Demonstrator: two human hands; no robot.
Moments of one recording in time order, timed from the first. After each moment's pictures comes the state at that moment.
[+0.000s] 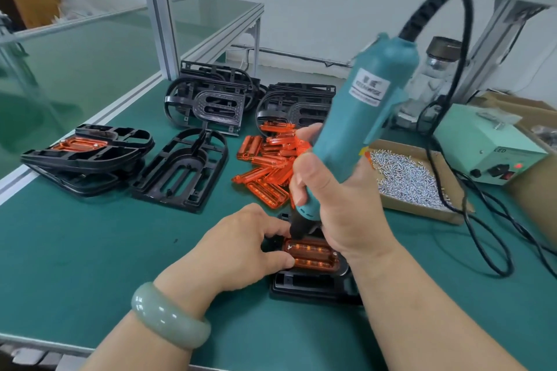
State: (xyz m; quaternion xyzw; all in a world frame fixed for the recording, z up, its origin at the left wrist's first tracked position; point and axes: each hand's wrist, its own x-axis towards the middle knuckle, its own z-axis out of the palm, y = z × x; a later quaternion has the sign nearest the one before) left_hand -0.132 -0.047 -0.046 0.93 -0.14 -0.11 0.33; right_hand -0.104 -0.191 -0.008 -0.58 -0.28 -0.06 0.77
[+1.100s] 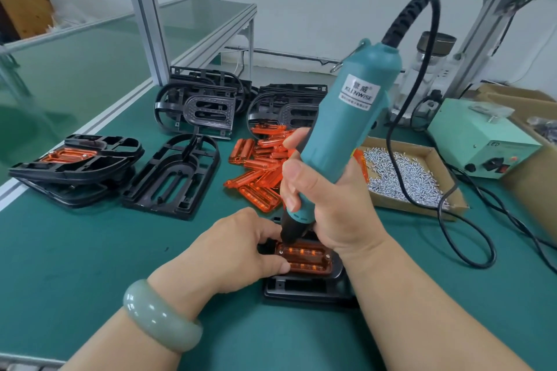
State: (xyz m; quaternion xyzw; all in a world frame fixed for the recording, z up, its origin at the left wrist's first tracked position) left_hand -0.128 -0.053 -0.037 0.93 -0.14 -0.13 0.32; right_hand -0.097 -0.194 -0.007 -0.52 -0.29 0.00 0.80
